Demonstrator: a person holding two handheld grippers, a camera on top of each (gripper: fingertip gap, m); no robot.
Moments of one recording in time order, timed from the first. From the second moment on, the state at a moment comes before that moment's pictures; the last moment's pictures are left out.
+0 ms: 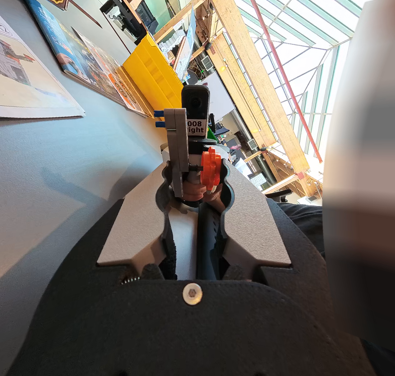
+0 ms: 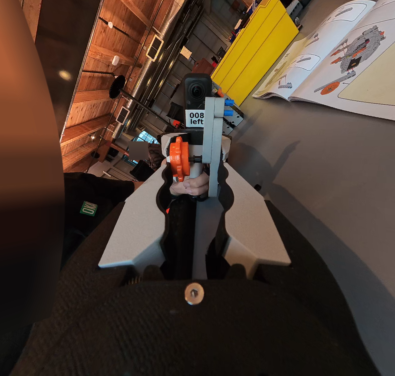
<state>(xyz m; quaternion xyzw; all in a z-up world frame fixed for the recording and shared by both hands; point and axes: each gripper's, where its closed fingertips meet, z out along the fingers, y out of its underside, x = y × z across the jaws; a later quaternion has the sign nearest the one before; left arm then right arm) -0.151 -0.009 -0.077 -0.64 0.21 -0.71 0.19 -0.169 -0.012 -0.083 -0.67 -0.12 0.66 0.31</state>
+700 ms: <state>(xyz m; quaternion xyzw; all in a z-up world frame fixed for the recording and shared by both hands) -0.150 -0.007 -0.075 -0.64 0.21 -0.71 0.20 -0.168 -0.010 -0.082 -0.67 -0.12 0.67 0.31</state>
